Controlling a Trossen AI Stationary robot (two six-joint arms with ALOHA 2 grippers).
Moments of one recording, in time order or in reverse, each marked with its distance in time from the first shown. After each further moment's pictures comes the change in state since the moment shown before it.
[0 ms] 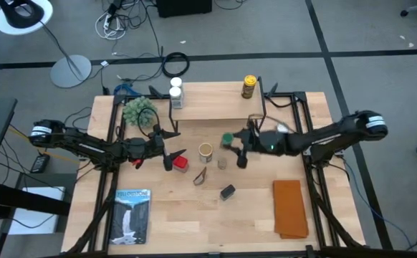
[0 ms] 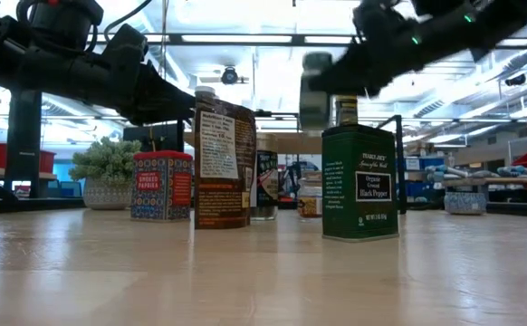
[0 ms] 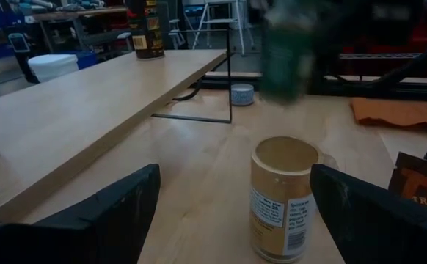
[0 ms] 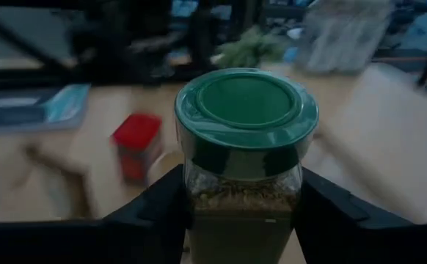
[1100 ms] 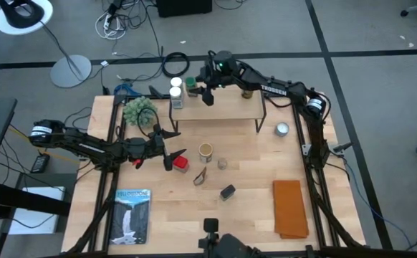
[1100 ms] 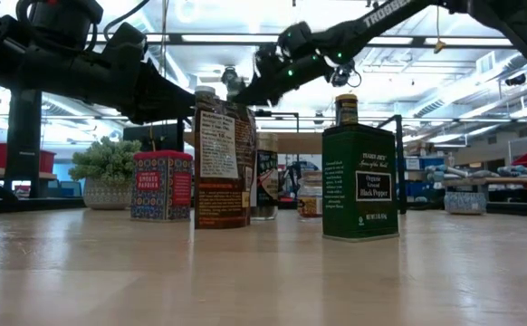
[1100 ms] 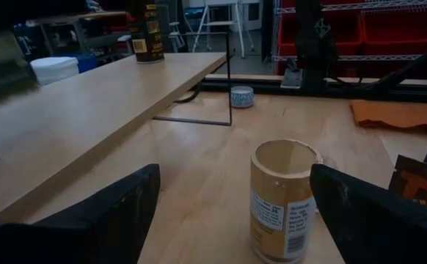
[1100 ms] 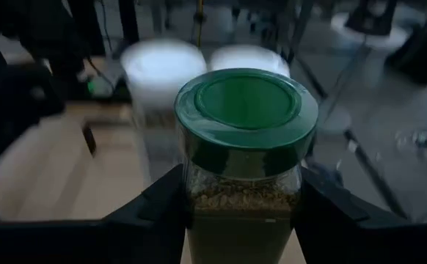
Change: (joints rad) left arm 0.000 0.000 0.000 0.006 0.000 0.005; right arm -0.625 0.740 1.140 -0.558 -0.795 -0.308
